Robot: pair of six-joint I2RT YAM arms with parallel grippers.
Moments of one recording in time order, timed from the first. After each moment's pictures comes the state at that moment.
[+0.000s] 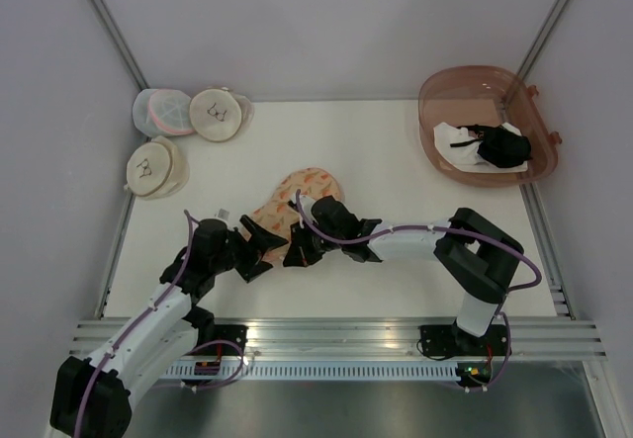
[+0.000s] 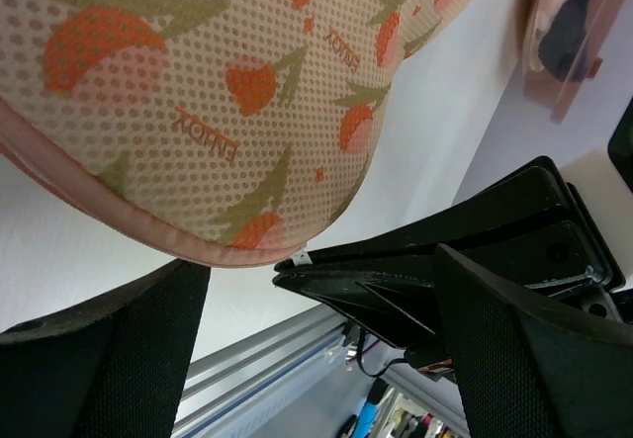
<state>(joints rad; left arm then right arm) -0.37 0.73 0.29 -0.23 0.32 -1.21 0.96 1.77 0.92 0.24 -0.42 0.58</state>
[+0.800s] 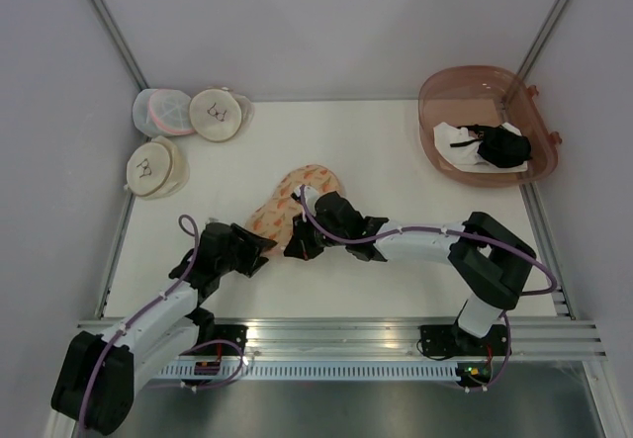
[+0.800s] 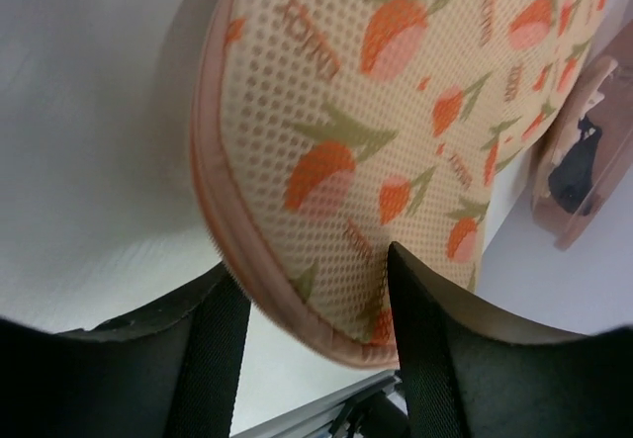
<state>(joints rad) -0.37 0.84 0.20 -0.09 0.12 -1.35 0.96 1.71 0.92 0.23 -0.31 0.55</state>
